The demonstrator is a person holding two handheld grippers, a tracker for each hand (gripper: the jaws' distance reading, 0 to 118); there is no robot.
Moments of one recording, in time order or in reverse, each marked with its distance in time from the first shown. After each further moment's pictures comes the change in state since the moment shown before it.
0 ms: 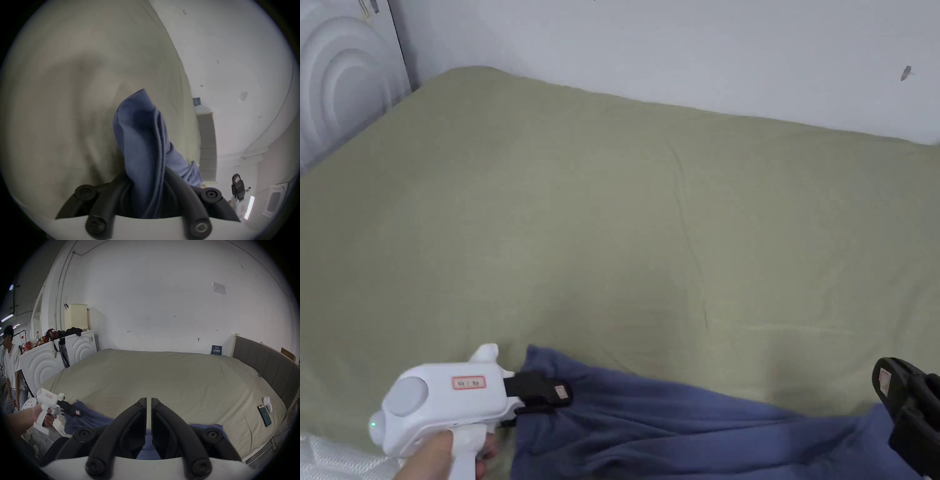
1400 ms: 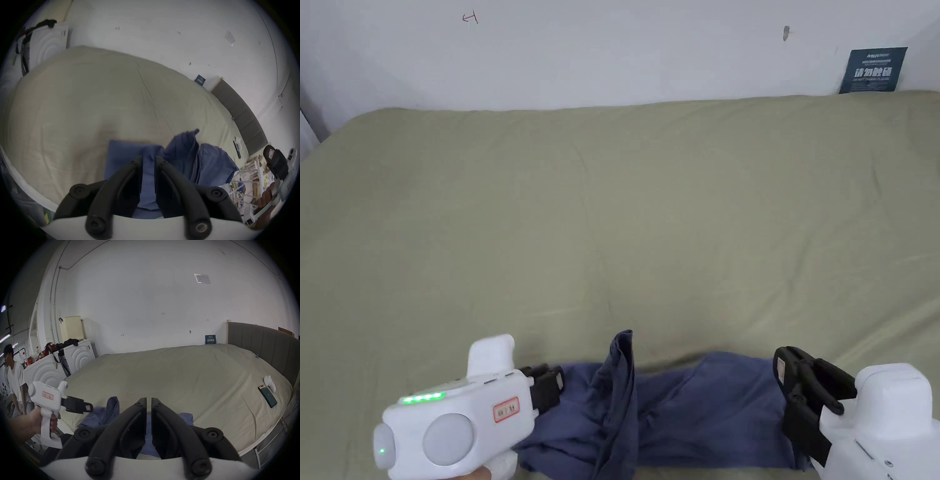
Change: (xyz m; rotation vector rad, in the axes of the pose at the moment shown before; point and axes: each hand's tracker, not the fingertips) left arm 0.166 -0.130 -0.079 0.133 0.309 -0.573; right arm 0.067 -0.048 0.034 0.019 0.014 -0.145
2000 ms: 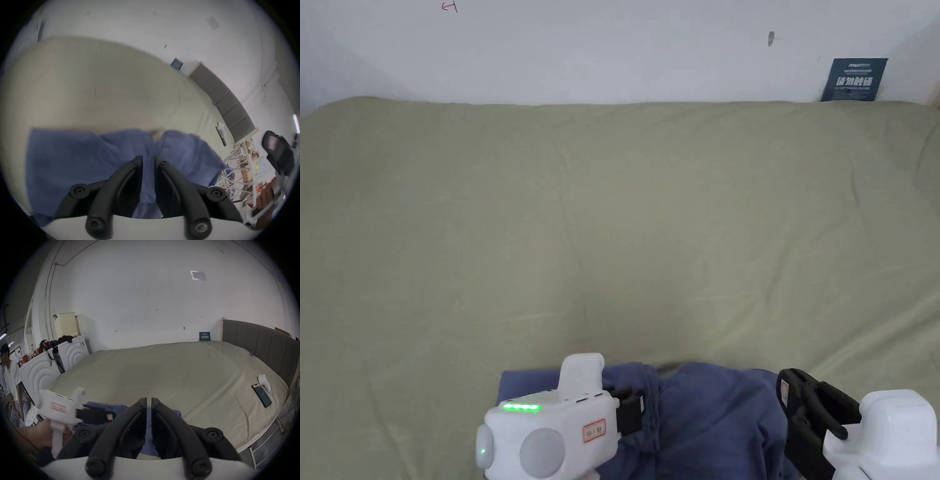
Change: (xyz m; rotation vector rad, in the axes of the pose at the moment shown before) left arm 0.088 -0.025 -0.046 -0.024 -0.175 -0.109; right arm 0.024 0.002 0.001 -0.040 -0.052 0.006
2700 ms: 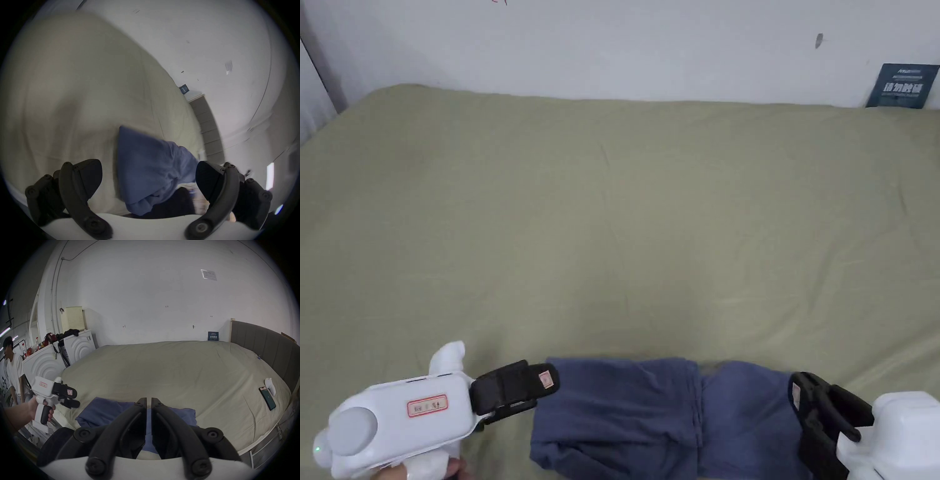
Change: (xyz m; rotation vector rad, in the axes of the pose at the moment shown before) left arm -0.209 0.008 0.092 -0.024 -0.264 0.476; right arm -0.037 -0.004 -0.014 -0.036 0.053 0.049
